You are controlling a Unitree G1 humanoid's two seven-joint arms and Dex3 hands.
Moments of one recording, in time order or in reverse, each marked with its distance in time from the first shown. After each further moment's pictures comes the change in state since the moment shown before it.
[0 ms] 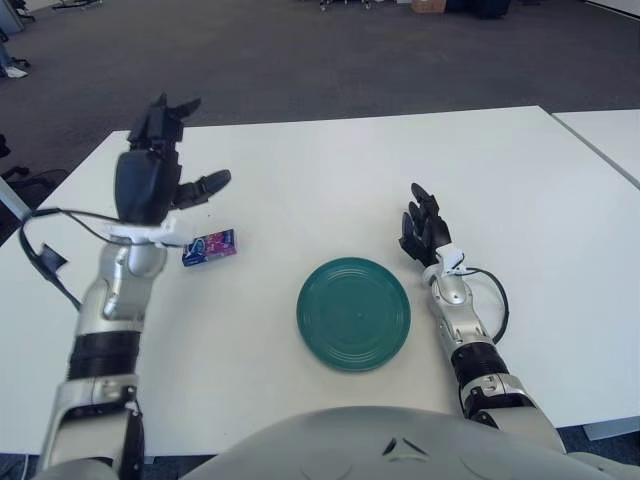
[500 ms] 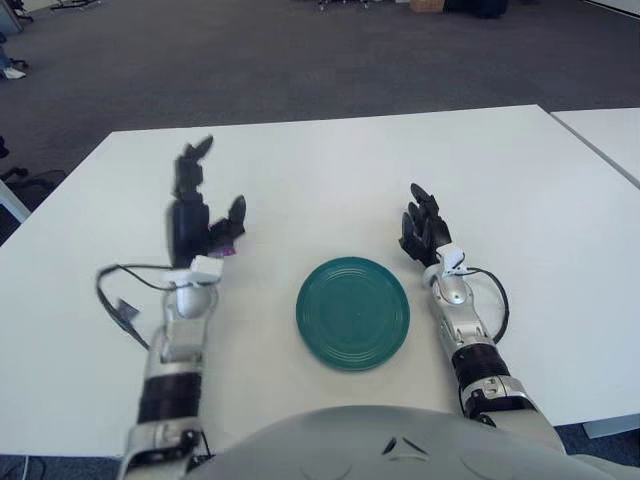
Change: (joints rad) left arm 0.203 -0.336 -0.003 -0.193 0.023 -0.032 0.140; right arm 0.011 0.008 -0.005 -0.032 0.033 0.029 0.020
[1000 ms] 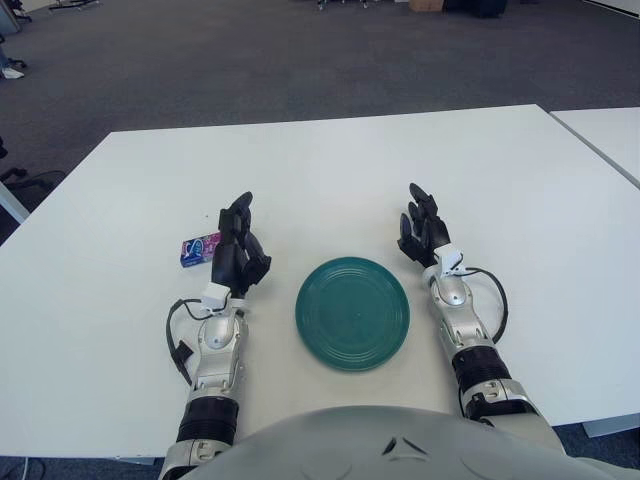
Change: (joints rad) left arm 0.146 -0.244 -0.120 0.169 -0.501 -0.012 -0.305; right arm 0.020 -0.008 0.023 -0.048 -0.039 0.024 -0.028
